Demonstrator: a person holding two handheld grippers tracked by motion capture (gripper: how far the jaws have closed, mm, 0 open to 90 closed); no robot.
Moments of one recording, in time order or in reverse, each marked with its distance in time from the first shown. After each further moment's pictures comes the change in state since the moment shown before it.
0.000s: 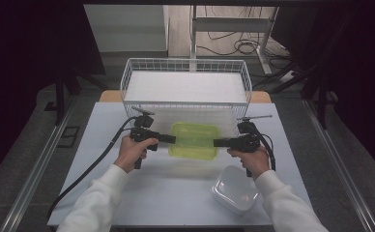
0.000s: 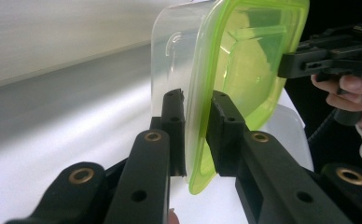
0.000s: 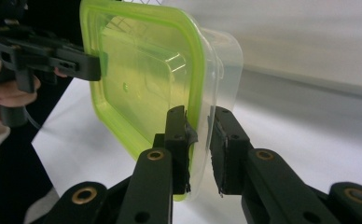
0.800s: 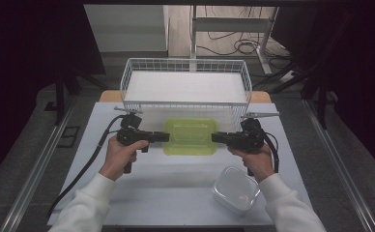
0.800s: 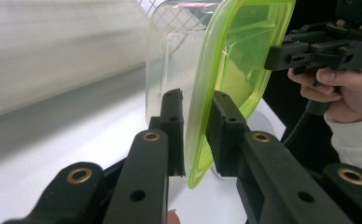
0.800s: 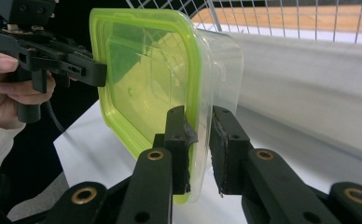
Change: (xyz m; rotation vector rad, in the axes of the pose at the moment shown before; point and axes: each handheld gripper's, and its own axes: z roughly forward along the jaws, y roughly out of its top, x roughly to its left) left arm -0.033 -0.011 -0.045 -0.135 -0.017 0.093; right arm 0.033 0.005 -0.027 -0.156 0.089 -0.193
